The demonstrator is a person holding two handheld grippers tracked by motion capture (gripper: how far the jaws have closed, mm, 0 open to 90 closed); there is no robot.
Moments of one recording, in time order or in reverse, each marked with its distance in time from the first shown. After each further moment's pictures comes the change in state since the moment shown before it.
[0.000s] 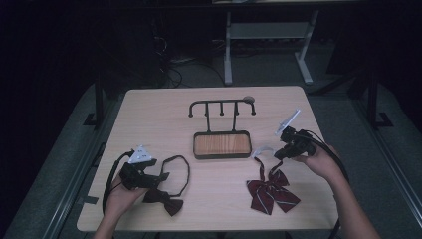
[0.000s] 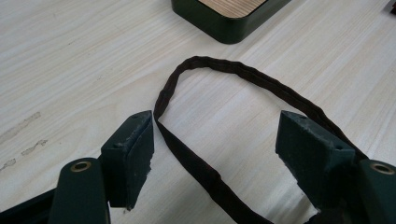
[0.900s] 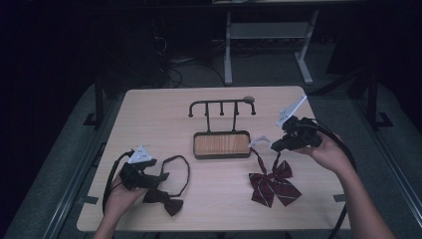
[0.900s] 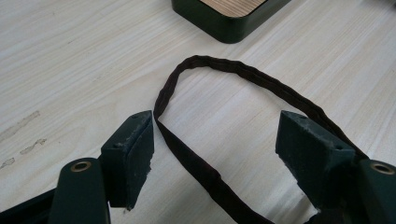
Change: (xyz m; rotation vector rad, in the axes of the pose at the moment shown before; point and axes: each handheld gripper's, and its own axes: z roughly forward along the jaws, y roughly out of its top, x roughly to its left) left arm 0.001 0.000 0.000 0.000 -0.002 -0.003; right arm 0.029 0.029 -0.063 -0.097 0.024 -0.140
